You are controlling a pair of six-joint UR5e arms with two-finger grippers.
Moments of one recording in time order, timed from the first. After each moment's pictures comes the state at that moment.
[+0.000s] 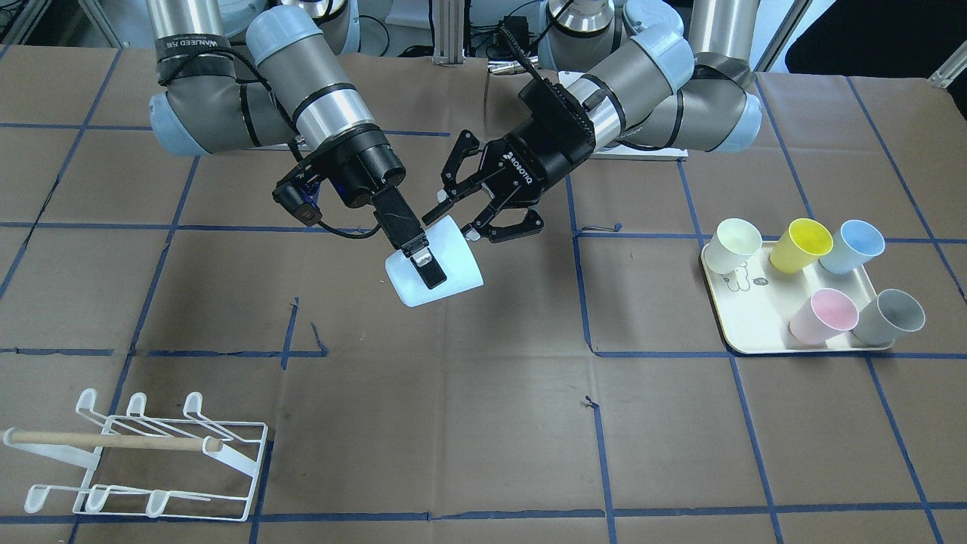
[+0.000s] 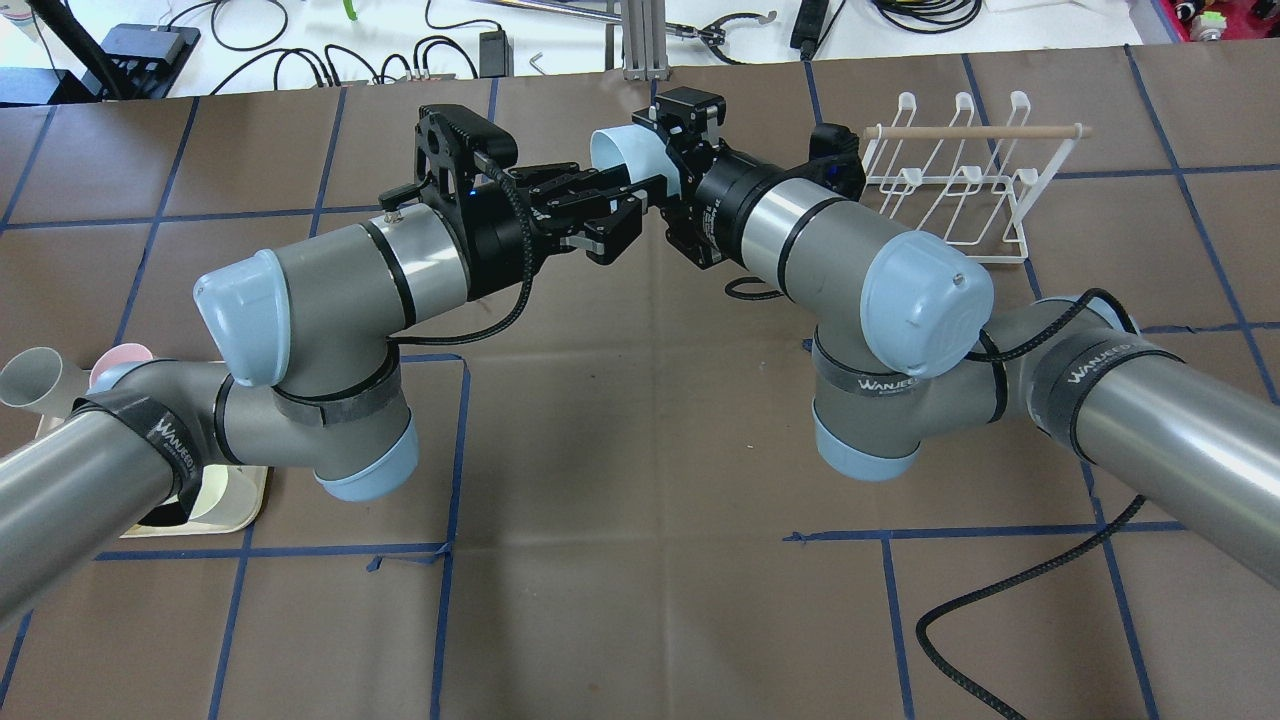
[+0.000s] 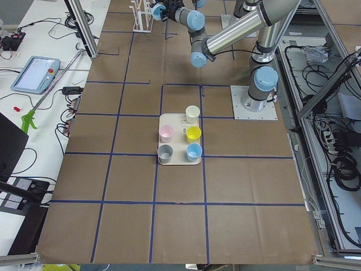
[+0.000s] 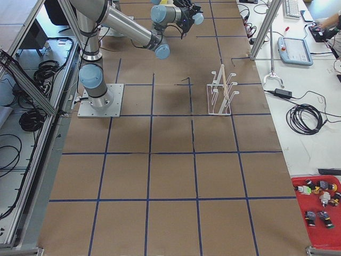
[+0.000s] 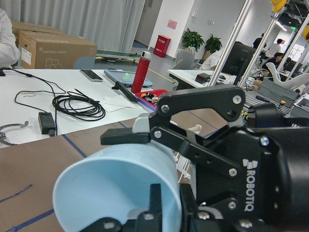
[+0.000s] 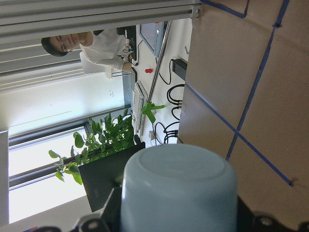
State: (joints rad) left arm -1.65 -1.74 -2.14 0.28 0.74 0.02; right arm 1.79 -1.34 2.07 -3.46 -1.19 1.64
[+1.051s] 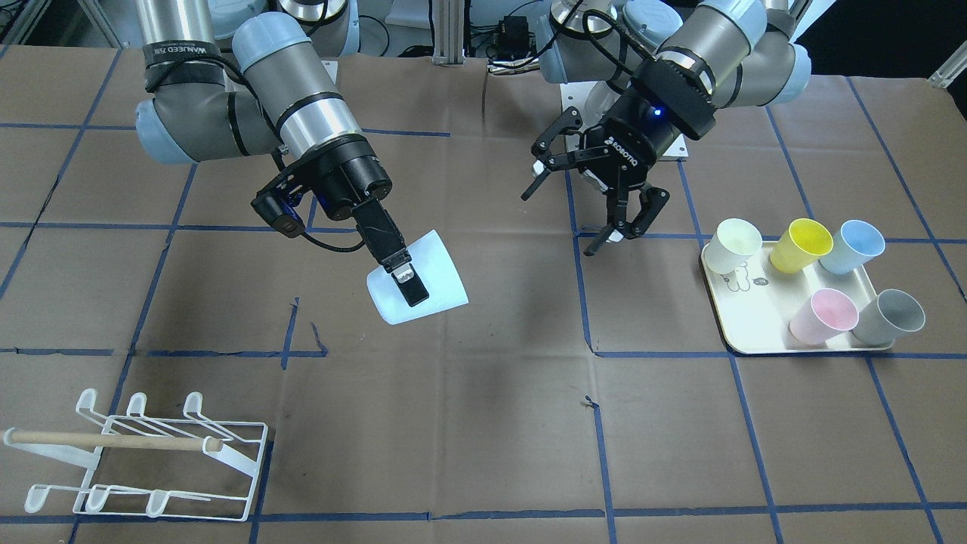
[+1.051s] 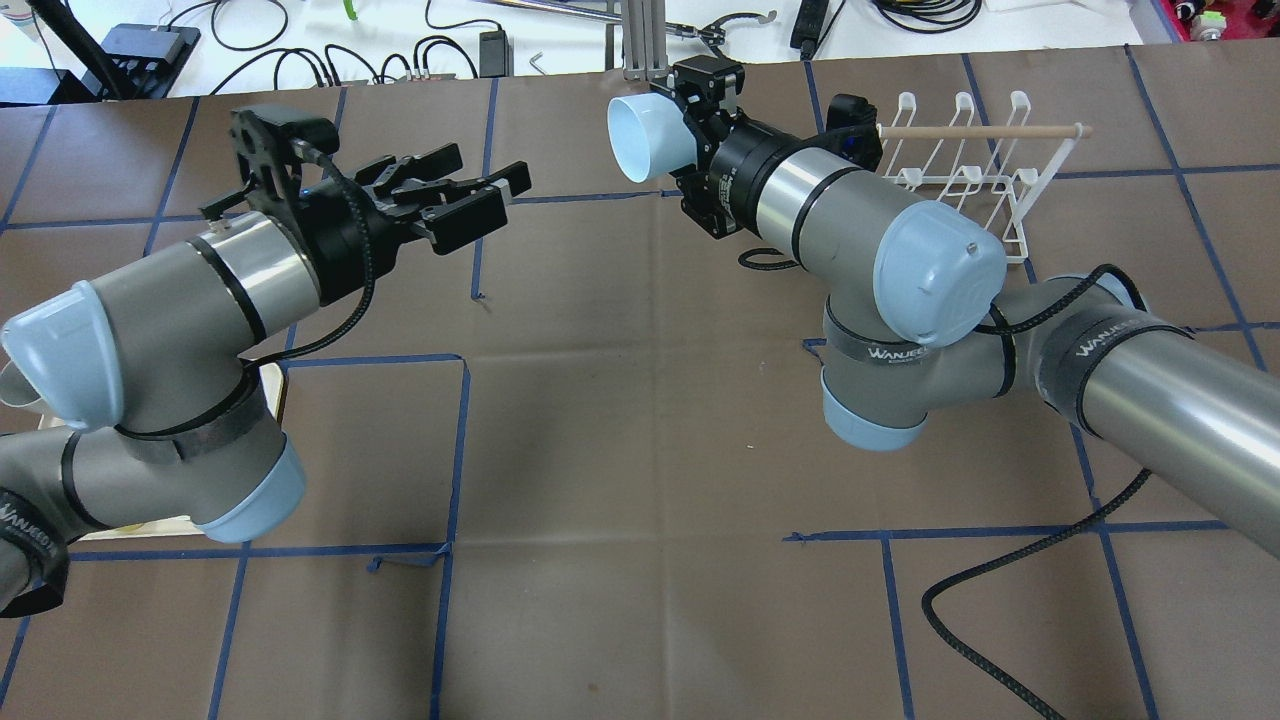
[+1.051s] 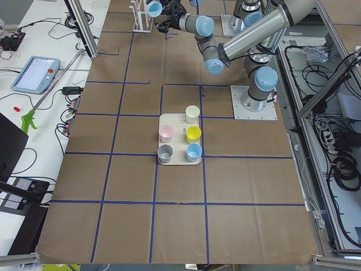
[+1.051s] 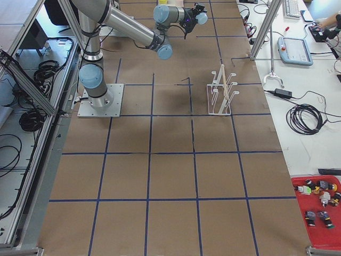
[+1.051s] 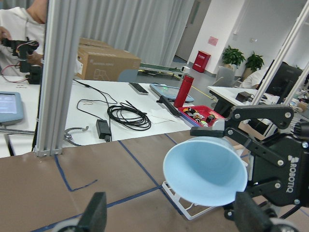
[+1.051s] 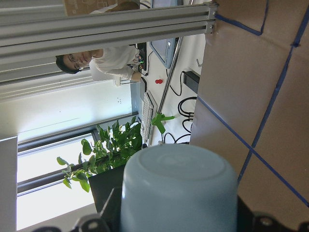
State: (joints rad) left arm -1.39 -1.54 -2.25 0.13 0.73 0.02; right arm 1.74 -1.32 2.02 -3.47 -1.19 1.63
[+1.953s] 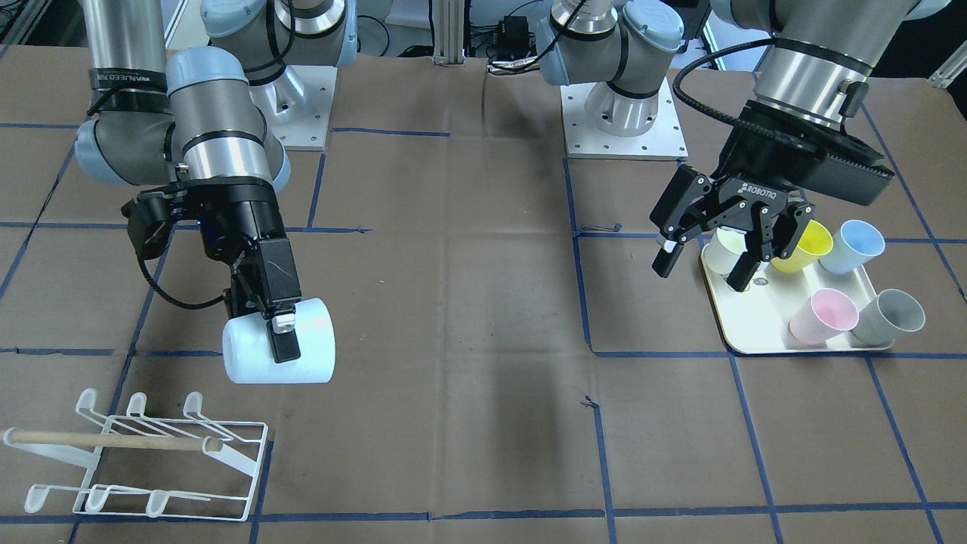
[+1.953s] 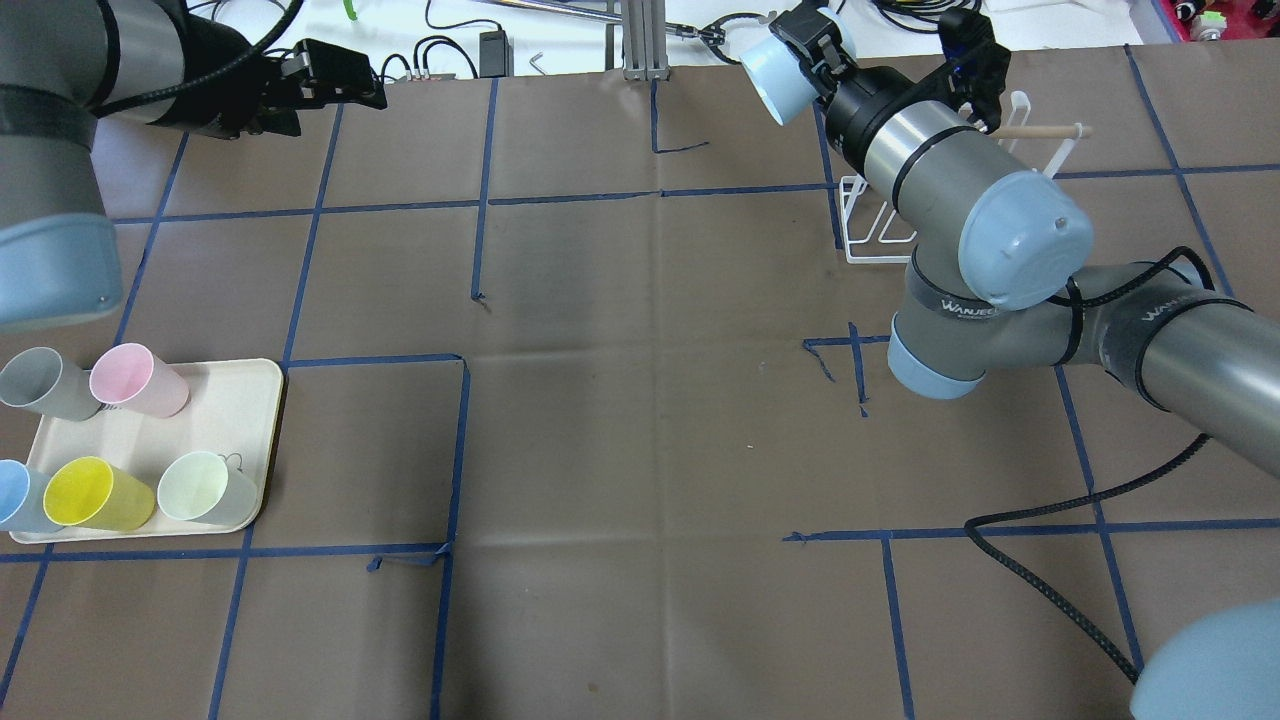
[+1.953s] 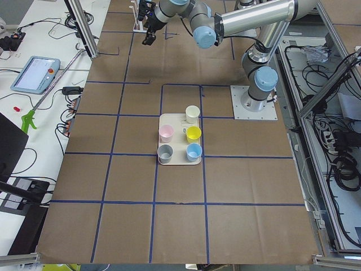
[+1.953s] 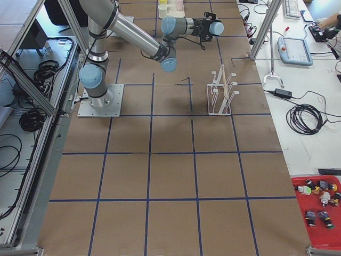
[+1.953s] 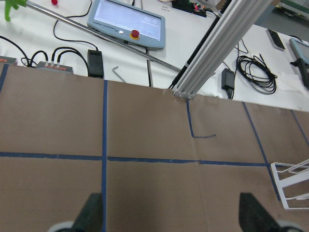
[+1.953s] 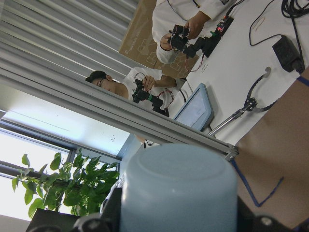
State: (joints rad) left arm -1.42 -1.55 -1.73 -1.00 1.28 0.01; right arm 1.58 -1.25 1.99 -3.61 -1.27 0.93
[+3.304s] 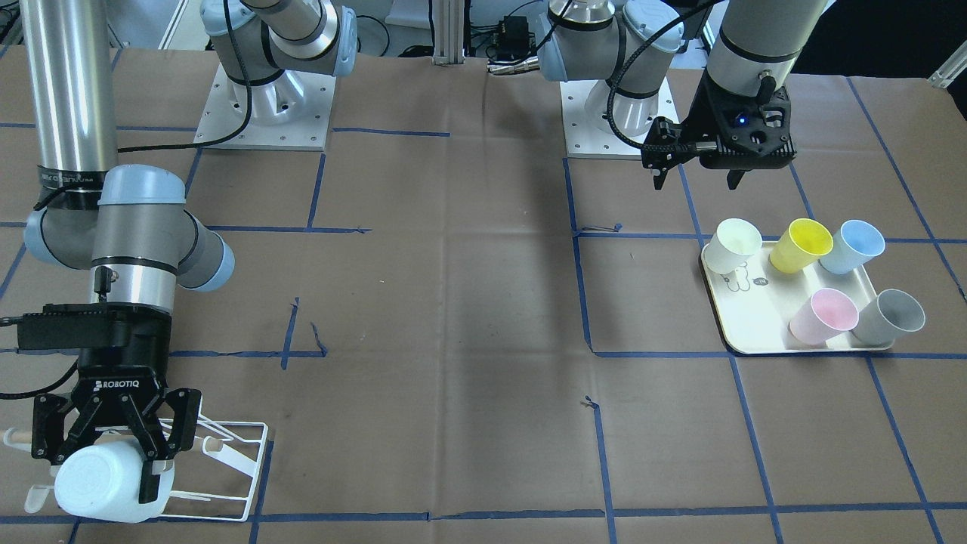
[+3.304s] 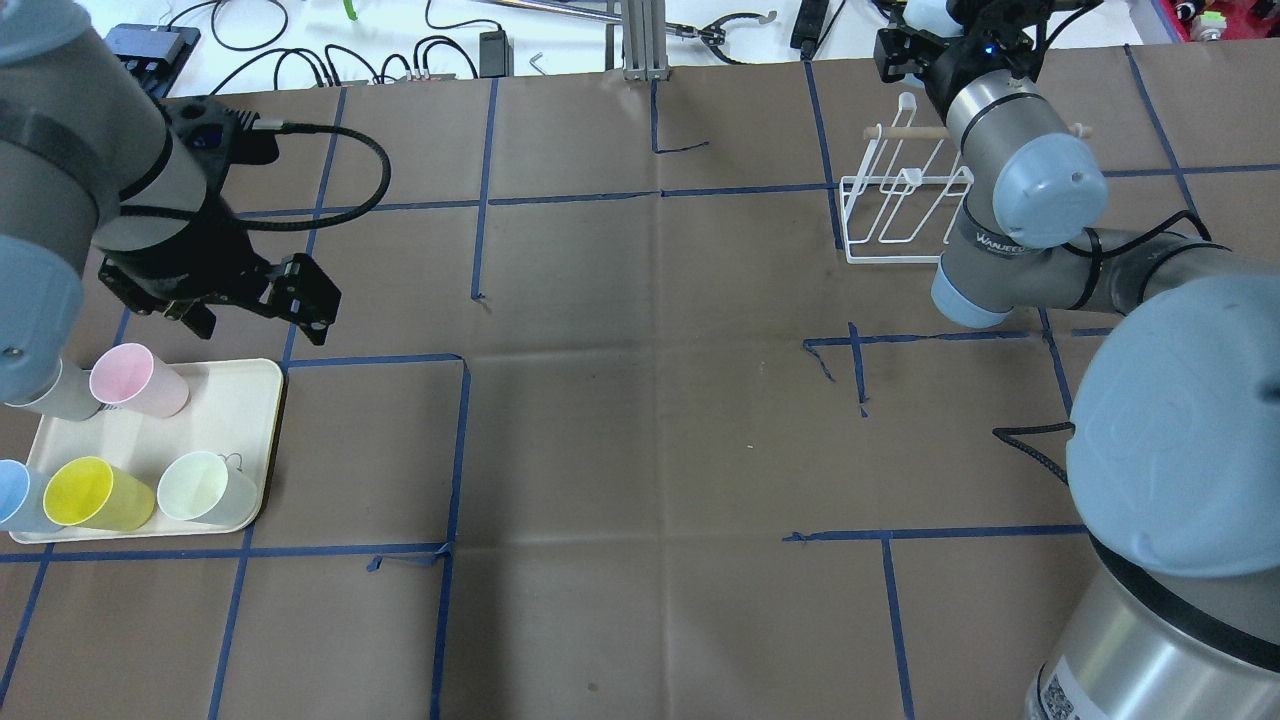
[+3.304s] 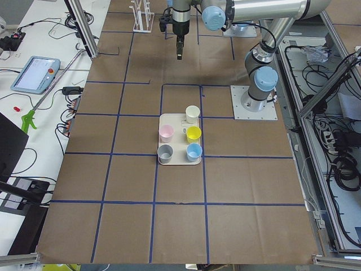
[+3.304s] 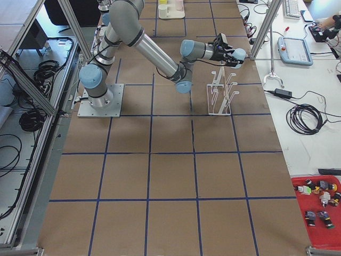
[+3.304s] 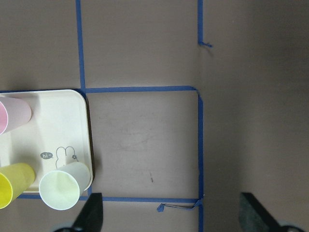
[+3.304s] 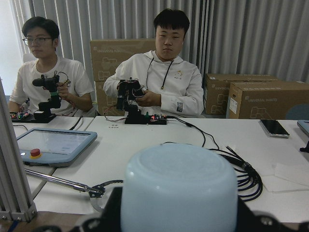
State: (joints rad) left arm -1.42 -1.40 -1.85 -1.47 1.68 0.21; right arm 1.43 -0.98 1.81 -3.72 -1.39 -0.06
